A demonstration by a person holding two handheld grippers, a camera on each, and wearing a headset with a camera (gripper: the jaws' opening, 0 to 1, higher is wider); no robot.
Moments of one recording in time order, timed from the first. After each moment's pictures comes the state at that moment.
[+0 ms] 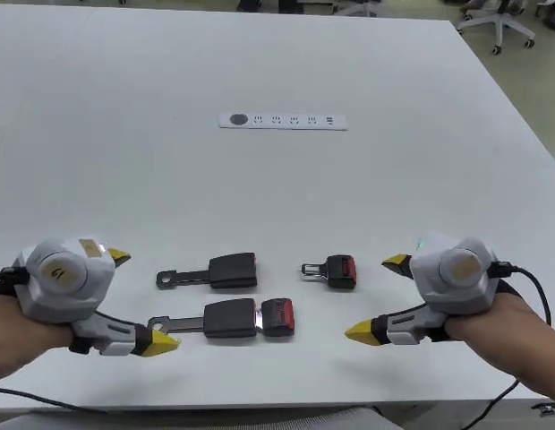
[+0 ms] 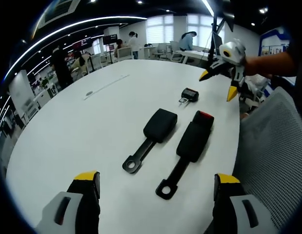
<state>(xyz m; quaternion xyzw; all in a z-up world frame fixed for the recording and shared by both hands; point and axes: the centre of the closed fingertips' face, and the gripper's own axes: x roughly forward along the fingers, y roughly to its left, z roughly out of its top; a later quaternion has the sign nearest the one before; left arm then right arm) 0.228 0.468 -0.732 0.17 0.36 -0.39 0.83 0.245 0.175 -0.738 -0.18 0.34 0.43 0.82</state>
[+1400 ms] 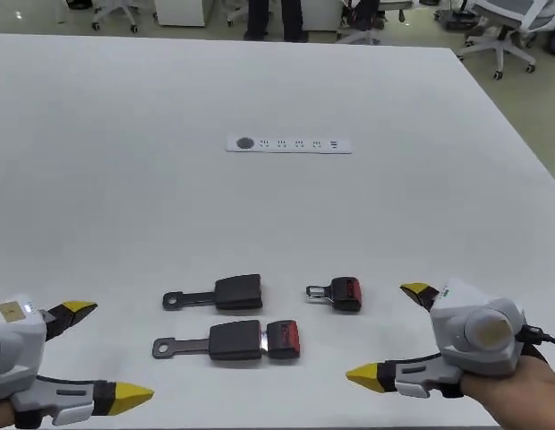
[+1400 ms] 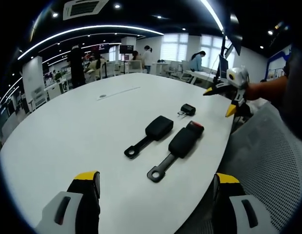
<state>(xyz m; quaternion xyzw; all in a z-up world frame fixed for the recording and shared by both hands) 0.194 0.495 -0.712 0.10 0.31 -0.37 0.87 0.224 0.183 -0.713 -0.16 0.29 0.41 0.85</state>
